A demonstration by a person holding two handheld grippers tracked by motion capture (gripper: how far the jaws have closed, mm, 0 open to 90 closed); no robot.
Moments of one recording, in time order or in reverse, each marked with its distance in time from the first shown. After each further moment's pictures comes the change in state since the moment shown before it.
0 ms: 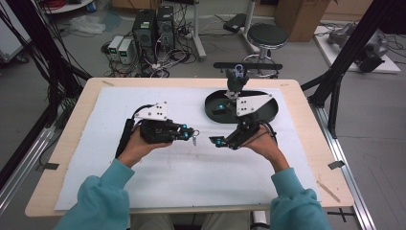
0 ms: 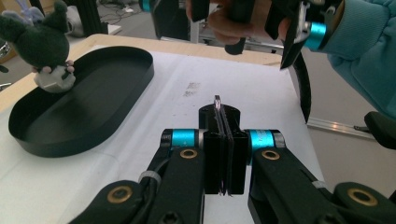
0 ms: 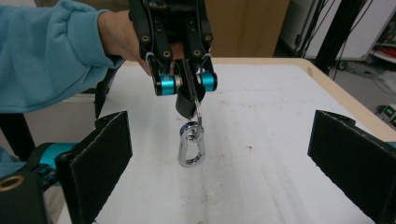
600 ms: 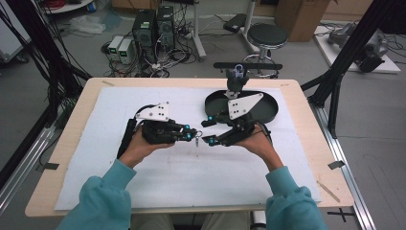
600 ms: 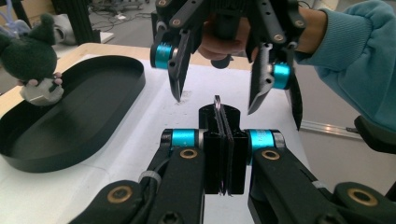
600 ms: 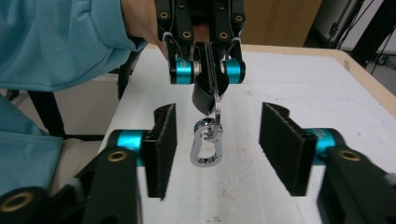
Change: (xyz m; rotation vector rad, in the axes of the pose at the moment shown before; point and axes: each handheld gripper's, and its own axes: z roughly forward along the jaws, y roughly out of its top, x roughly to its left) left arm -0.005 0.003 0.004 -0.017 -0.027 0.015; right arm 0.000 0.003 0.013 0.065 0.116 -0.046
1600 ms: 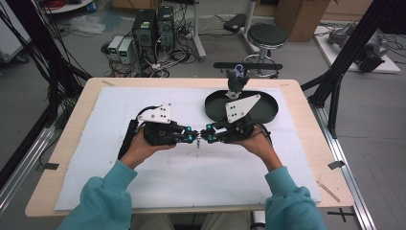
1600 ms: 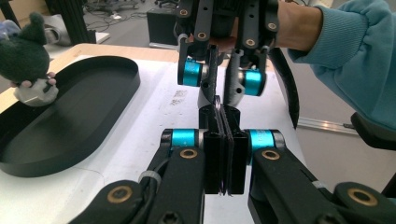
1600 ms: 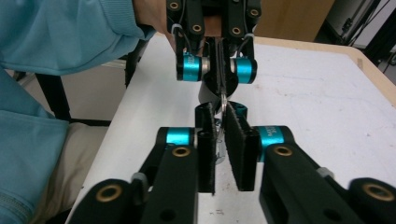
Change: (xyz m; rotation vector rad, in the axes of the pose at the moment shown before) left arm -0.002 0.000 0.003 0.013 -0.015 0.019; right arm 0.003 0.002 0.002 0.046 0.026 -0.048
